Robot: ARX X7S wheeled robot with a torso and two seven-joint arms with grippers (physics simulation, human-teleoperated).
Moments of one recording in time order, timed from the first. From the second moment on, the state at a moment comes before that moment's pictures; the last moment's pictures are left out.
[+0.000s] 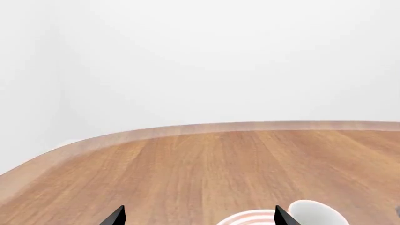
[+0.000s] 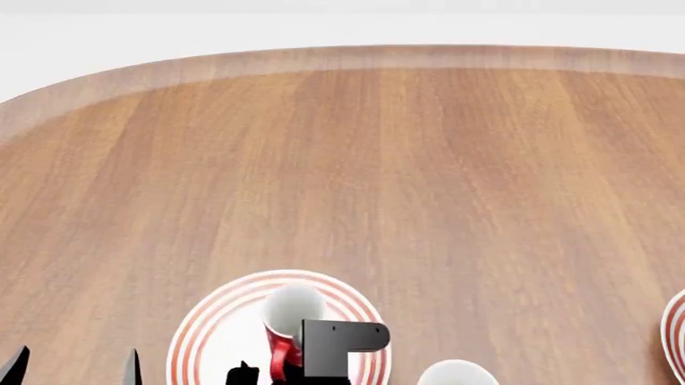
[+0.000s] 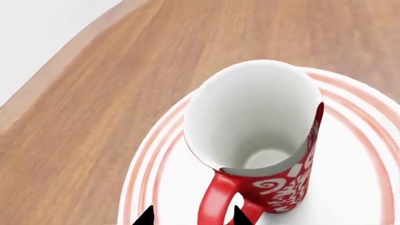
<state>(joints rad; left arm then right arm) 0.06 -0.36 0.32 0.28 -0.25 0.03 -0.41 0.68 0.02 -0.80 0.75 0.96 0.18 0.12</state>
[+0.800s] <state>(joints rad) 0.22 -0.44 0.35 0.66 -0.11 -0.03 -0.51 0.28 0.38 -0.85 -0.12 0.80 -0.01 0.44</state>
